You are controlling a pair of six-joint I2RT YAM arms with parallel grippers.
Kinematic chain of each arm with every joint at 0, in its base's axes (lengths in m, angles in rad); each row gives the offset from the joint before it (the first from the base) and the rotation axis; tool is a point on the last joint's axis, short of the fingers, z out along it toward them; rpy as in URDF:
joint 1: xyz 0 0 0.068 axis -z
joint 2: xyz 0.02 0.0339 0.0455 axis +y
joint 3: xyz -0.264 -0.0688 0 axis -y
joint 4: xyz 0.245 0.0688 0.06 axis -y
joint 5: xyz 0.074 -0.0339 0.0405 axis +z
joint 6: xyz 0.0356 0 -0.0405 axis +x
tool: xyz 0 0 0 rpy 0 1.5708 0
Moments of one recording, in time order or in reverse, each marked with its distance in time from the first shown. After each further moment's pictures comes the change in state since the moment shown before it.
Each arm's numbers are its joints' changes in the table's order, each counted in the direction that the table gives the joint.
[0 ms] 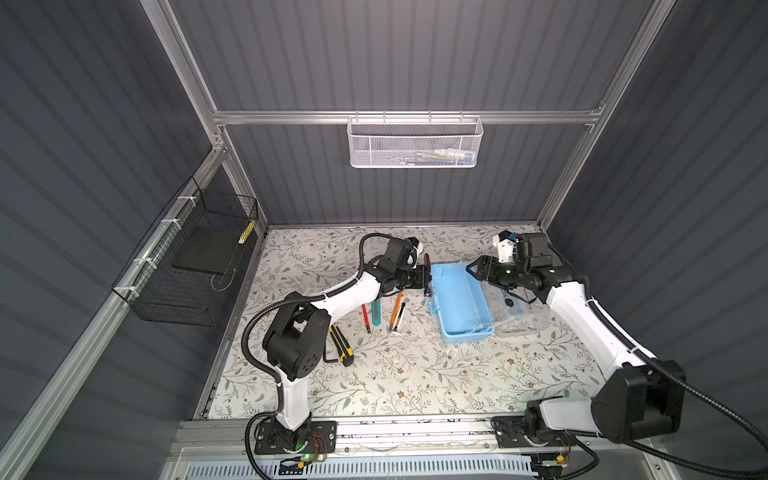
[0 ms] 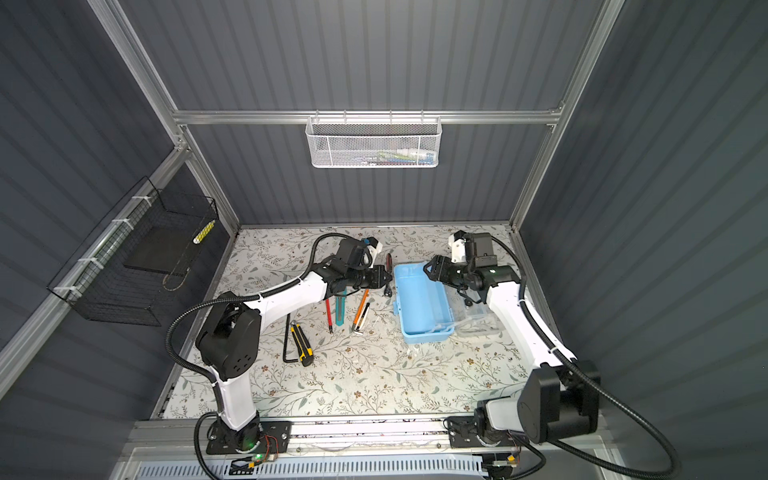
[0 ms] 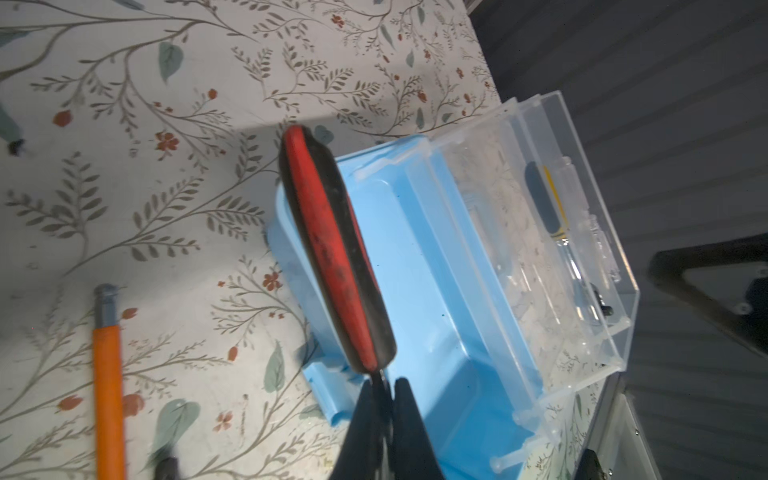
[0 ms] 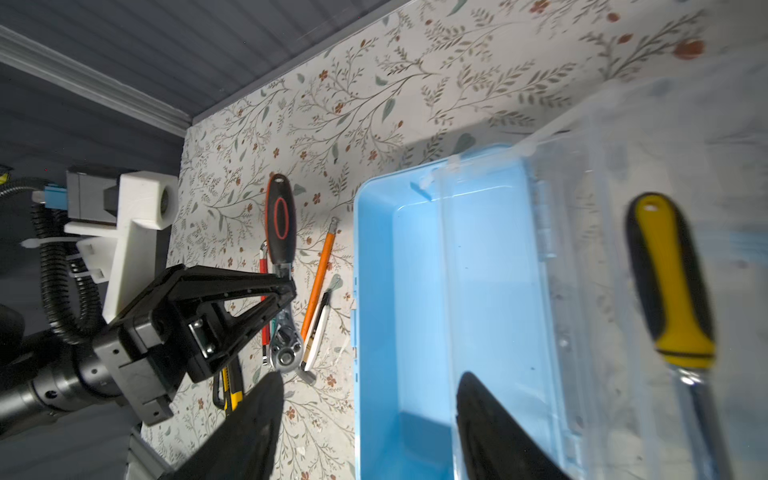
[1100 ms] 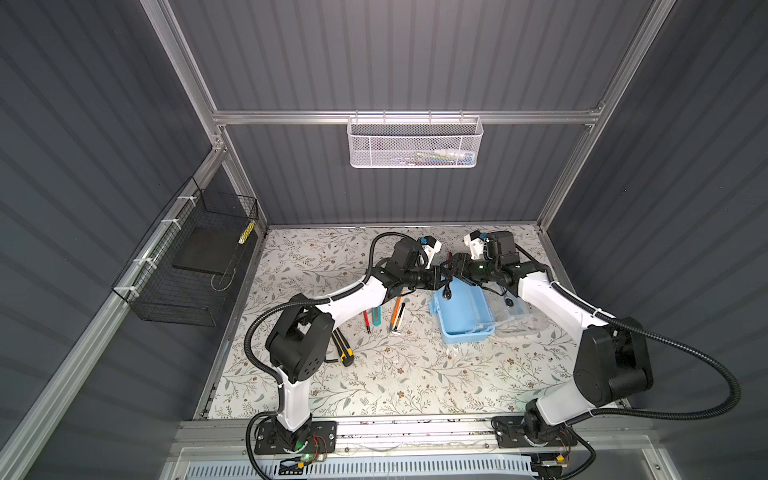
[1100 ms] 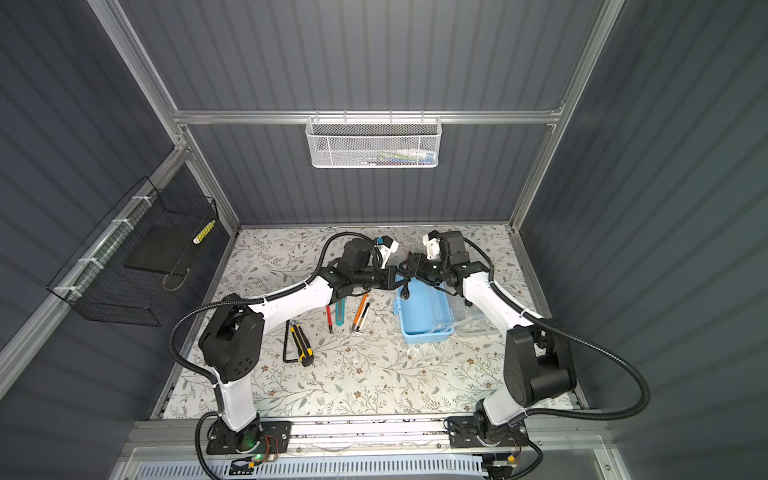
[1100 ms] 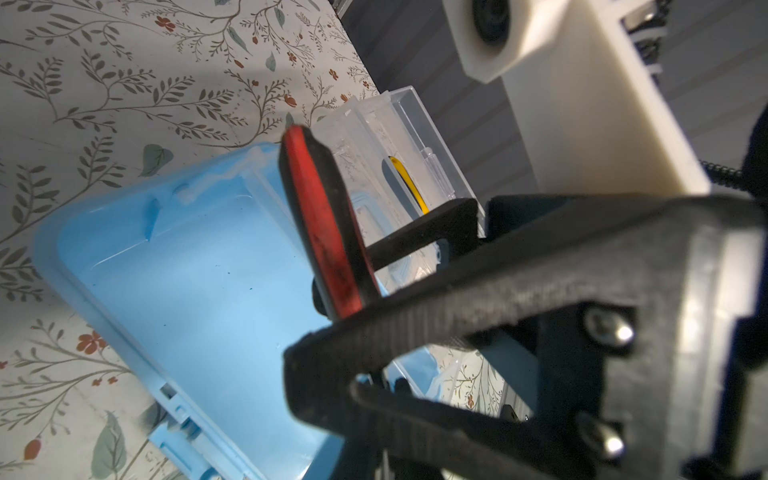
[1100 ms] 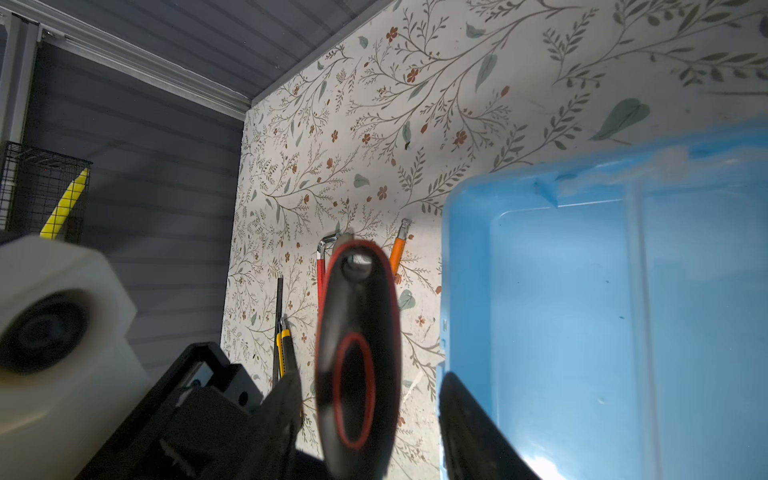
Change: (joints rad) left arm 0.046 0.000 -0.004 0.173 -0.171 -0.034; right arm -0.100 0.185 0.010 0.238 0.101 0.154
